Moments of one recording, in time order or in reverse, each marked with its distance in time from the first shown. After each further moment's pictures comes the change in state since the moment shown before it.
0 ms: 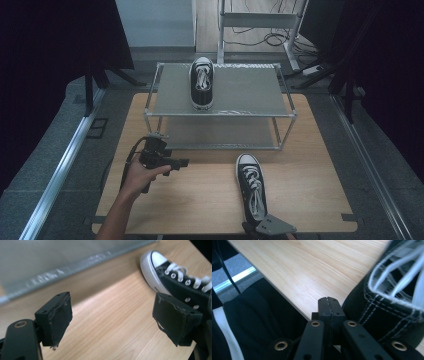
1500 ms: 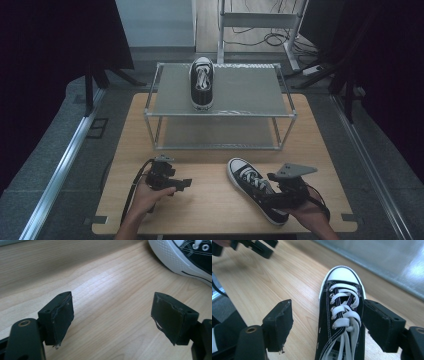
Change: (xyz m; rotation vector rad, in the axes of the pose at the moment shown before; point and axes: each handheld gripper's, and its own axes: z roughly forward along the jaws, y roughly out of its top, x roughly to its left) left arm -0.005 -0.055 0.035 0.017 0.020 -0.005; right arm -0.090 0.100 -0.026 0.055 0.016 0.012
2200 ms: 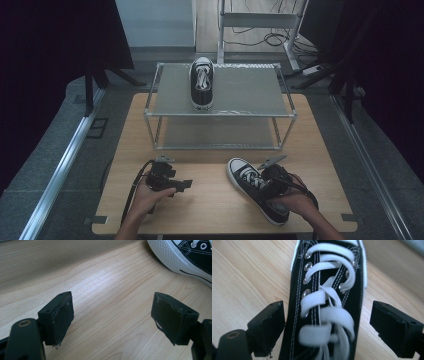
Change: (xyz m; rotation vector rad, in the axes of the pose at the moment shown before) left arm 0.001 -0.001 0.000 0.009 -0.005 -0.005; right arm -0.026 0.000 0.065 0.322 -0.051 -0.017
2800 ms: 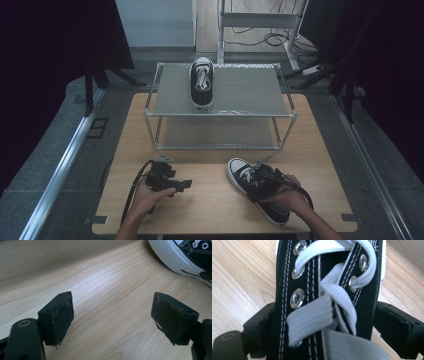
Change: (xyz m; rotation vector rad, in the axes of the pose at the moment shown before) left arm 0.001 -0.001 0.000 0.000 -0.005 -0.006; right arm 0.001 0.006 0.031 0.150 -0.018 -0.004
